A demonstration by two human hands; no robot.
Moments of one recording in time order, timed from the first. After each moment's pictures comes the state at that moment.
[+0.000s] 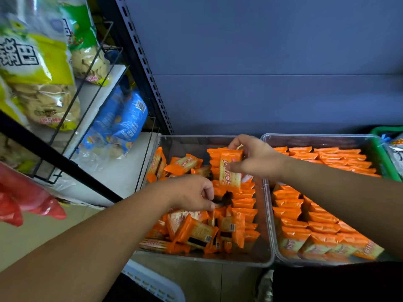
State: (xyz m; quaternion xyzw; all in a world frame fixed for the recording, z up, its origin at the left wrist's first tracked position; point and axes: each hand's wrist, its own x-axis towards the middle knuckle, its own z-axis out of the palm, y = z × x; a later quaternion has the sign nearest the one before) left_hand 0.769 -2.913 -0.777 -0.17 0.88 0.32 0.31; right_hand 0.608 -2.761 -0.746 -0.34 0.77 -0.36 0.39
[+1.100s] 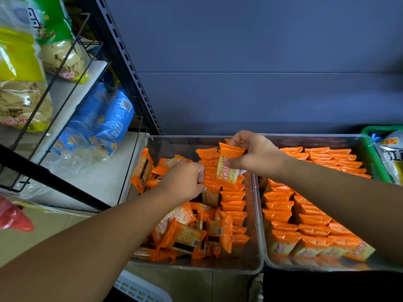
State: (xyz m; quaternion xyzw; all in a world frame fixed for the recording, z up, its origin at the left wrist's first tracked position) left_hand 0.740 -2.912 -0.813 -0.22 0.95 0.22 0.07; right_hand 0.587 -2.752 -0.752 -0.31 0.80 -0.38 0.35
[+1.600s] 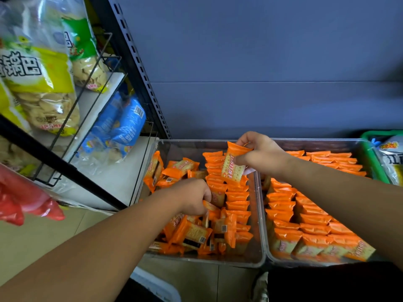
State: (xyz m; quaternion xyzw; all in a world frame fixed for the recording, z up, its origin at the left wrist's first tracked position) left_hand 0.758 -2.896 -0.784 -0.15 0.92 0.20 0.30; right_hand 0.593 -2.750 -0.732 -0.26 0.79 -0.41 0.37
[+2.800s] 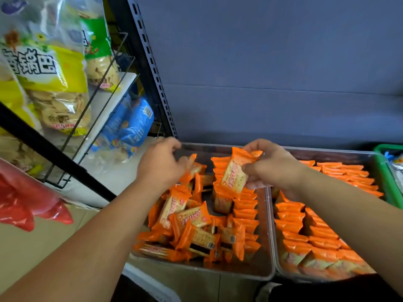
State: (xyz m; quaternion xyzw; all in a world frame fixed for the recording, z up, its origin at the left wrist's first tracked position) left_hand 0.779 -2.951 -0.740 -0.39 0.88 0.24 -0.11; right_hand 0.616 -2.754 -0.710 -0.16 0.77 -0.45 0.42
